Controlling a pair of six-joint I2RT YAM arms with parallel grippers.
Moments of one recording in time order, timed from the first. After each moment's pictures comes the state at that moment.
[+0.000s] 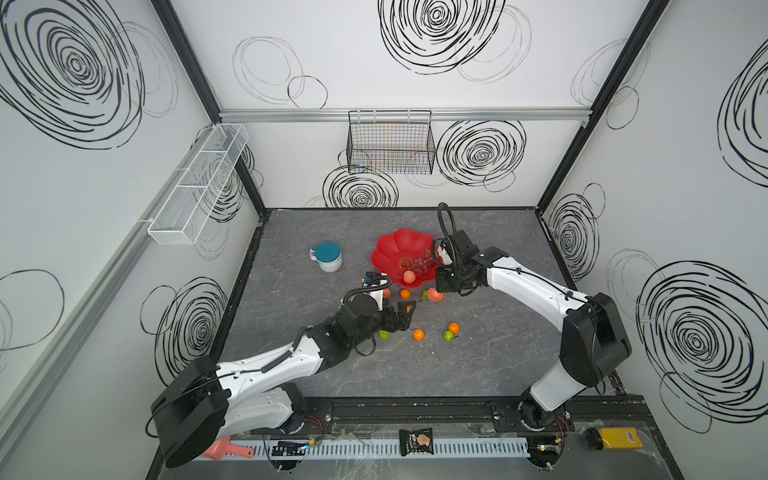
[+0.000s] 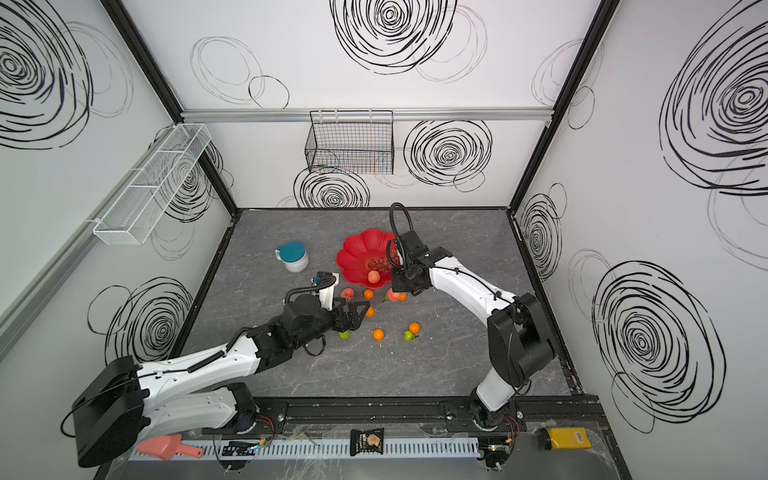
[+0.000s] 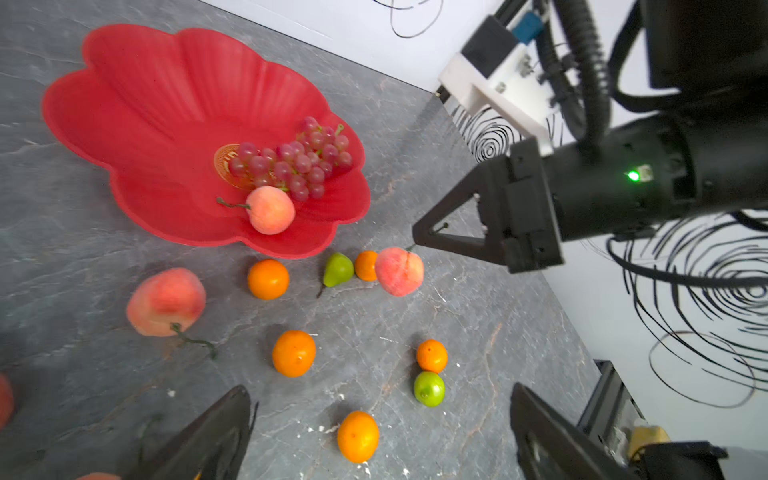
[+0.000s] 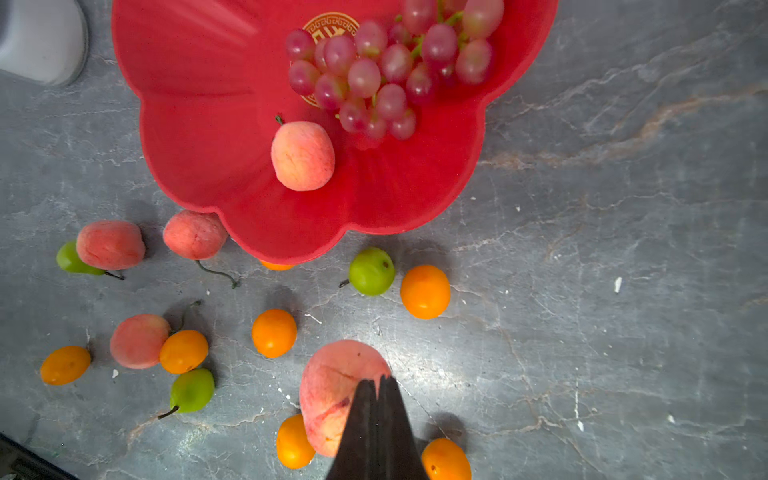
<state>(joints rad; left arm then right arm) -0.81 1.14 0.53 0.20 -0.08 -0.68 0.58 1.63 1.25 -0.73 -0.08 0.41</state>
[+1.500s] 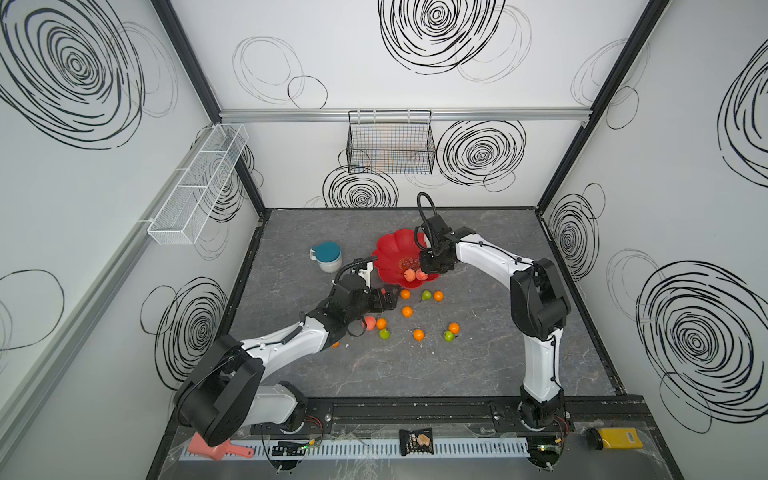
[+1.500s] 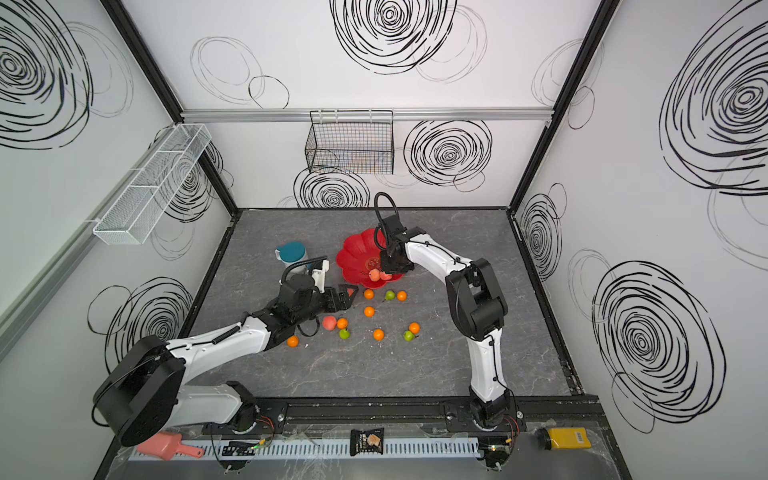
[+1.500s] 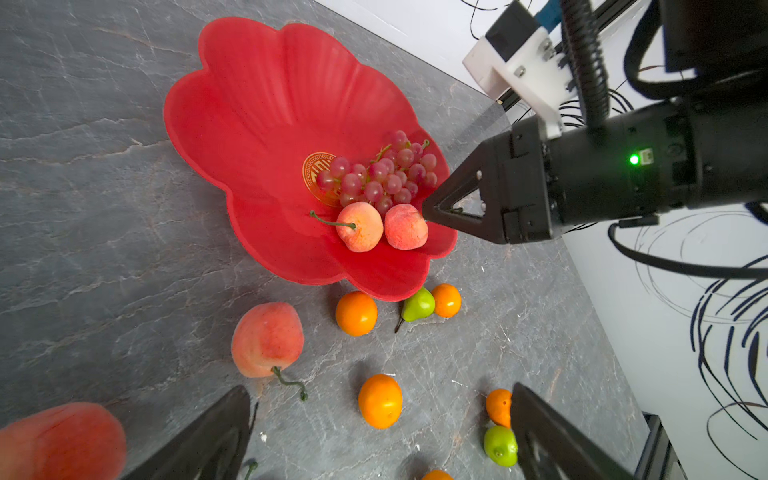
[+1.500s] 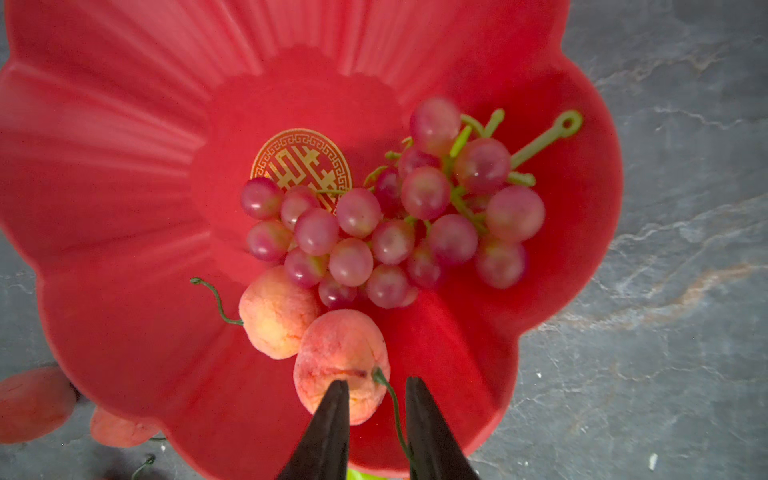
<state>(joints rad) -0.57 1.32 0.57 0.25 0.11 -0.66 0.55 2.03 1.62 -0.77 -0.01 0.40</state>
